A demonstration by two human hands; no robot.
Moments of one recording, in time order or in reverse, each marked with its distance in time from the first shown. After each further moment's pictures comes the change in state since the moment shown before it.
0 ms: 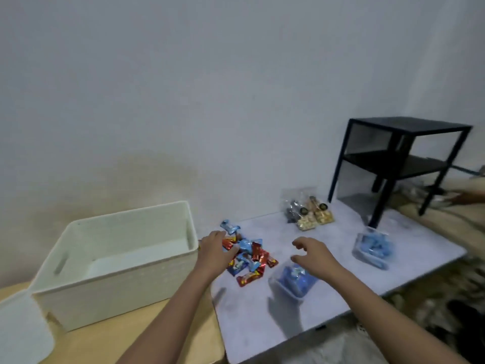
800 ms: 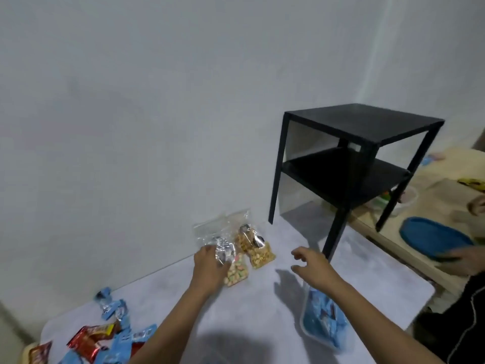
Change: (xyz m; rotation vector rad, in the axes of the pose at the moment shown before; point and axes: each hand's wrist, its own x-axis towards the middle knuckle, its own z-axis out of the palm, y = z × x) left_hand 0.305 0.172 0.252 -0.060 -0.154 0.007; right_hand 0.278 0.266 -0.140 0.047 0.035 0.199
